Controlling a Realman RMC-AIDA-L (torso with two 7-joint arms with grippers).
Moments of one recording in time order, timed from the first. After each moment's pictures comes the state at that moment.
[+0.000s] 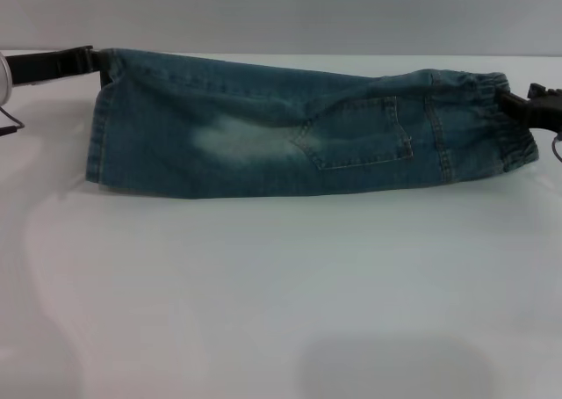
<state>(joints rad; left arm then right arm) -0.70 -2.01 0.65 0.71 2.22 0.98 -2.19 0.61 2.05 -0.62 -0.40 -1.67 -0.71 1.30</state>
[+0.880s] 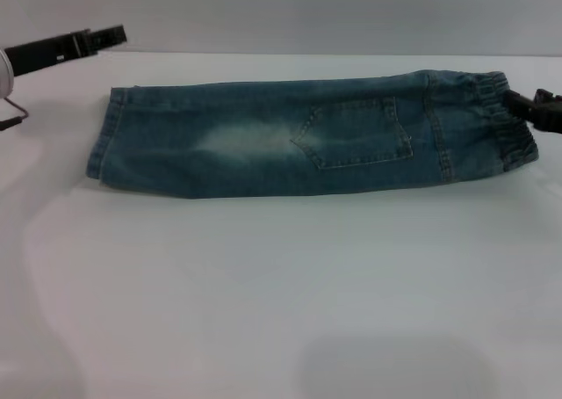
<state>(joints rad) -0.67 -2.05 0.65 0.73 2.06 0.91 -2.03 0.56 2.02 -0.61 -0.41 -1.69 -0.84 1.42</state>
